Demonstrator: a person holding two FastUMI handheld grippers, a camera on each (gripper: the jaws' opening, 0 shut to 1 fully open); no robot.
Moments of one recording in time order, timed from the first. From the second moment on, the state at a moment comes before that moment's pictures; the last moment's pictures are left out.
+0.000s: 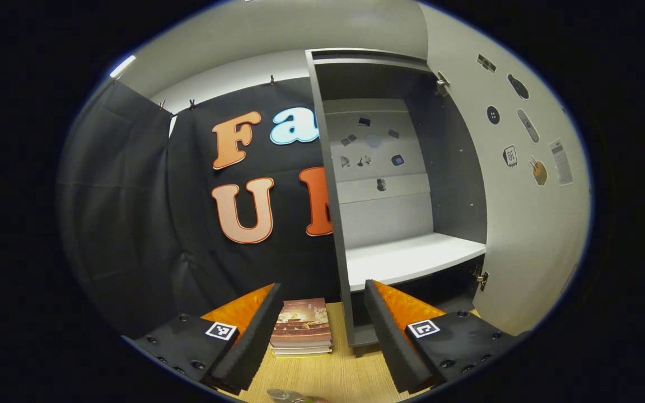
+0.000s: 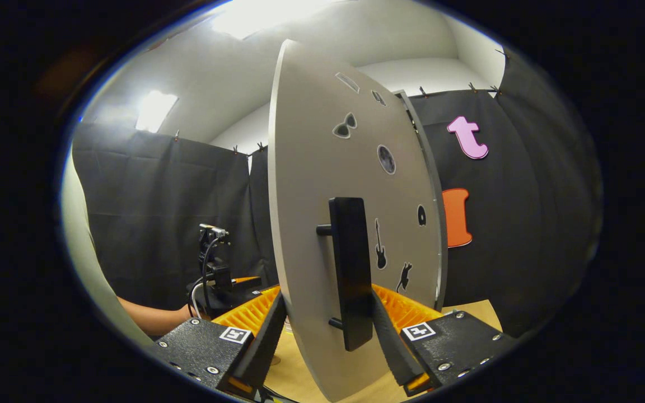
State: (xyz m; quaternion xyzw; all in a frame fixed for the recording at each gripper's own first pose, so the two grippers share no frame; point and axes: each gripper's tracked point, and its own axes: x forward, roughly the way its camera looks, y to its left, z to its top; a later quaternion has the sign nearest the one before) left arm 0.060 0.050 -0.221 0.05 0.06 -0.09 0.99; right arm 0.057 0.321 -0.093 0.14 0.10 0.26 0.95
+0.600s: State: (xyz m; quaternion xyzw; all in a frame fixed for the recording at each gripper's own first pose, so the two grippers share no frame) left arm 0.083 0.147 -0.226 0.05 0.06 -0.03 1.00; right arm 0.104 0.346 -0.128 0.18 0.13 0.31 0.92
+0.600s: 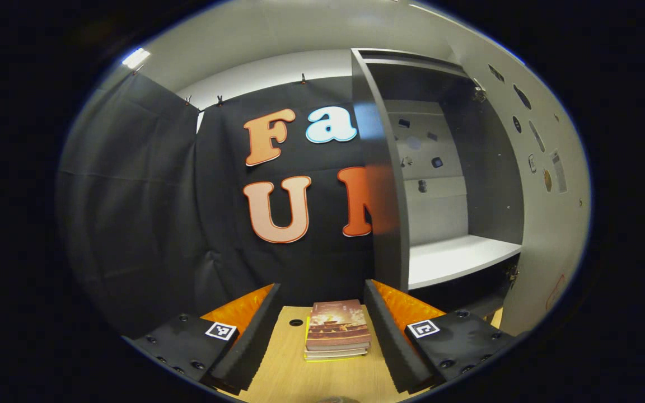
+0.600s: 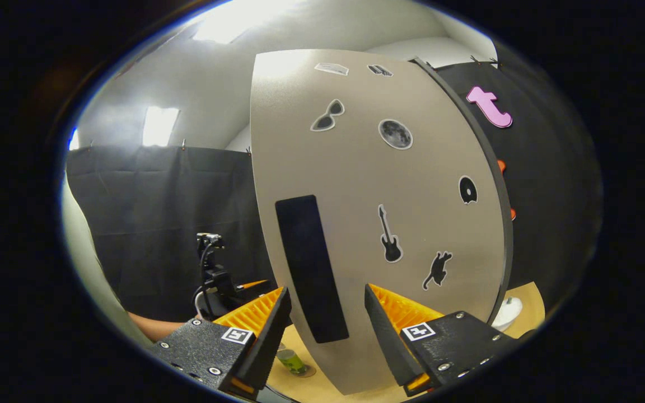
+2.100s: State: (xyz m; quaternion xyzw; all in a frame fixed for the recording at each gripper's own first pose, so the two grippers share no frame) left arm 0.165 0.225 -0.238 0.05 0.04 -0.01 1.00; right arm 0.185 0.382 -0.159 0.11 0.14 0.20 0.96
